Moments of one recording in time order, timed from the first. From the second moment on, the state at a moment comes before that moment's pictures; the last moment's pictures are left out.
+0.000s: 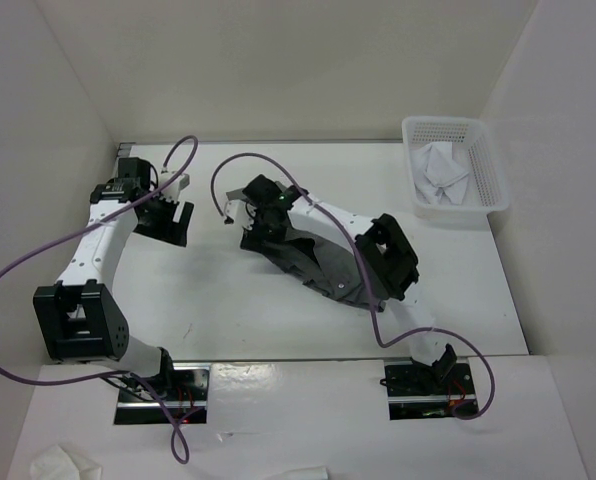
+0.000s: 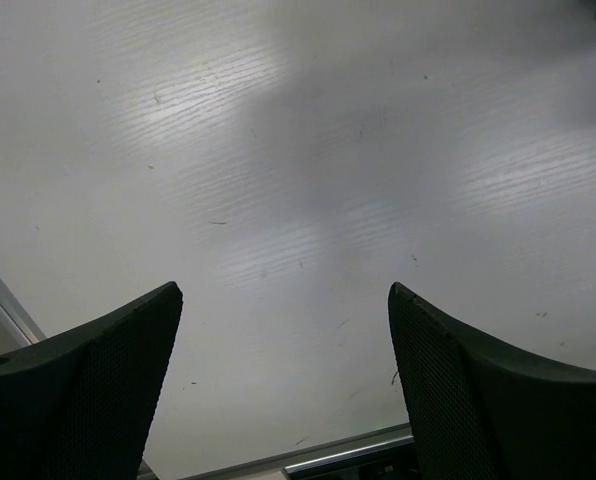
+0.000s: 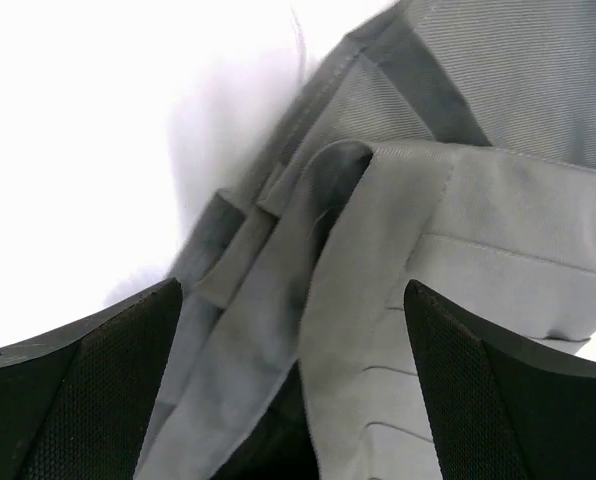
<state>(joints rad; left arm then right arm) 0.09 1.47 1.27 -0.94 0.17 0.34 0.80 2.26 1.90 -0.71 -0.05 -0.60</state>
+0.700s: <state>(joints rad) 0.05 1.64 1.47 -0.95 0.32 0.33 0.56 1.61 1.32 -0.82 -0.09 -0.47</state>
